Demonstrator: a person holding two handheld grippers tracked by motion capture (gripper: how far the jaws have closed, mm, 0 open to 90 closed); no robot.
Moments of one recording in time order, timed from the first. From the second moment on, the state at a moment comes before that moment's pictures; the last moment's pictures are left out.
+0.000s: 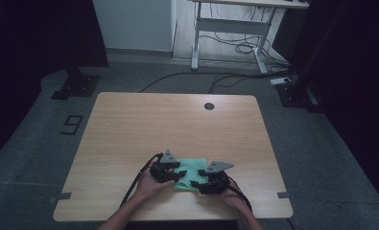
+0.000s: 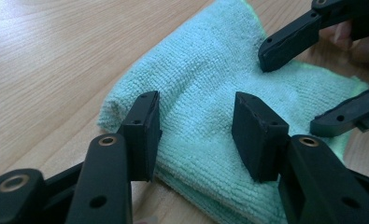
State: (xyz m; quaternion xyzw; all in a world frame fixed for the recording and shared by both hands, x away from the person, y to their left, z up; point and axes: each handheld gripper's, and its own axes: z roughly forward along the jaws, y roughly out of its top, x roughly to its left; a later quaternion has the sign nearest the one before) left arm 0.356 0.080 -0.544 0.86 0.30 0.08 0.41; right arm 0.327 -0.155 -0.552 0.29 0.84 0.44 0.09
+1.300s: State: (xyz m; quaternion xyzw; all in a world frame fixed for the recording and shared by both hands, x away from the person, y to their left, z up) left arm 0.332 0.079 -0.542 0.87 0.28 0.08 0.39; right arm 0.317 -0.147 -0.550 0.30 0.85 0.41 0.12
